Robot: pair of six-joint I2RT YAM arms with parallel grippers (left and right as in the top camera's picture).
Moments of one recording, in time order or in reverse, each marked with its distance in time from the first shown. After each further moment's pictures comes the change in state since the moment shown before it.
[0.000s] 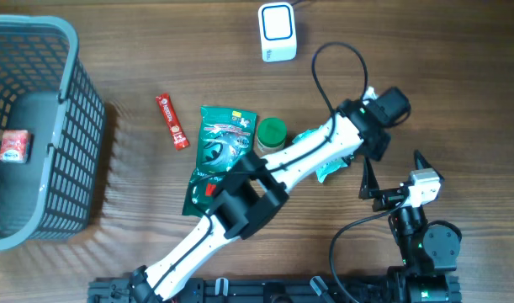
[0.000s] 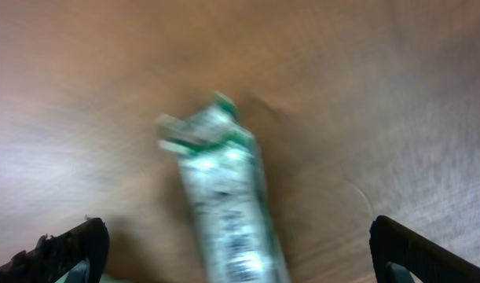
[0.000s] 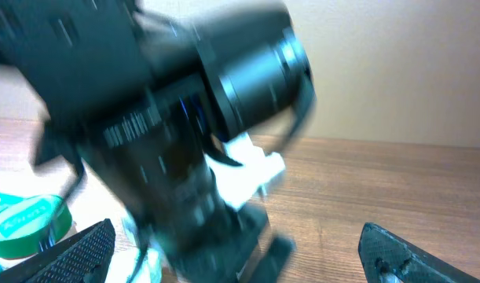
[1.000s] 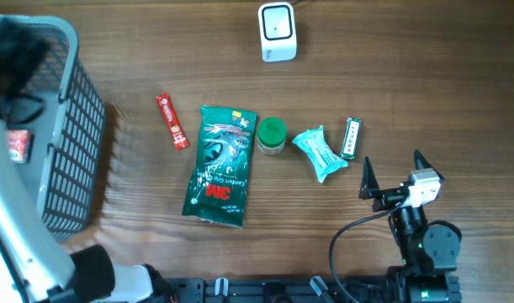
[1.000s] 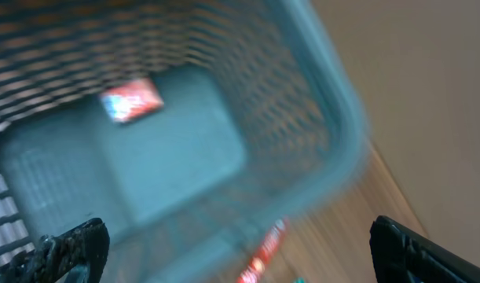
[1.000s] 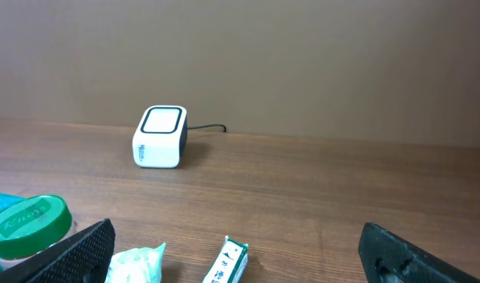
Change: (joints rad) left arm 1.338 -0.904 -0.060 -0.536 -0.052 -0.269; right arm 0.000 0.000 0.000 0.000 0.000 0.000
